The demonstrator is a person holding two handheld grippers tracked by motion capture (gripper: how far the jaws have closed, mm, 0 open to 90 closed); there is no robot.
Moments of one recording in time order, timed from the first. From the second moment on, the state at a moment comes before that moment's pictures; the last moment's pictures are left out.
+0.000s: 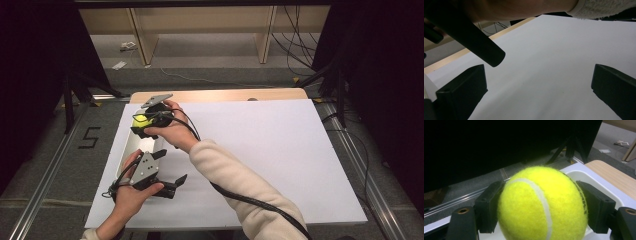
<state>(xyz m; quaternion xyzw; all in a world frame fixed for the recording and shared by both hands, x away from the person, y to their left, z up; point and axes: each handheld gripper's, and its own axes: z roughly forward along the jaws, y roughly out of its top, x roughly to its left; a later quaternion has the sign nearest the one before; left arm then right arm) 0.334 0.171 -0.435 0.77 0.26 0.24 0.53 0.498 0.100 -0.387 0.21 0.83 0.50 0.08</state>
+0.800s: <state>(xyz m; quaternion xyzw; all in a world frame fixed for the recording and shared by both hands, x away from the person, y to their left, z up) 0.334 0.171 -0.435 0.77 0.26 0.24 0.53 0.500 0.103 -0.393 0.21 0.83 0.50 0.07</state>
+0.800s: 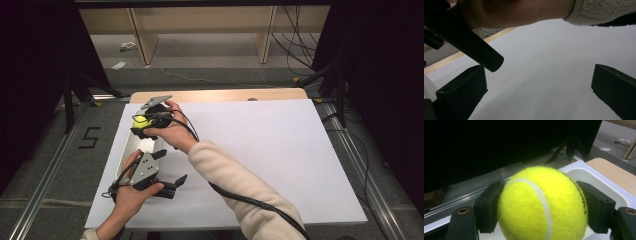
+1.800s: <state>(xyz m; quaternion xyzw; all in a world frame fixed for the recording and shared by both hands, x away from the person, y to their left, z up) 0.334 0.170 -0.435 0.77 0.26 0.24 0.53 0.502 0.110 -0.401 0.21 0.84 0.50 0.06</state>
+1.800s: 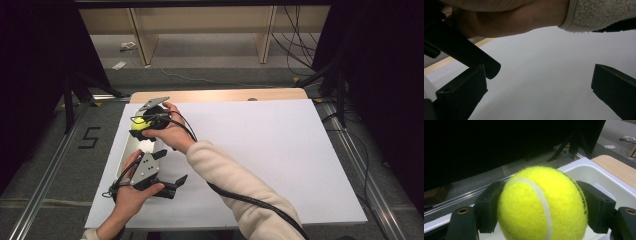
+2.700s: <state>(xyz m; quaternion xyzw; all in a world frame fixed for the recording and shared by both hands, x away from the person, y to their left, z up) 0.334 0.169 -0.435 0.77 0.26 0.24 0.53 0.501 0.118 -0.412 0.21 0.85 0.48 0.06</state>
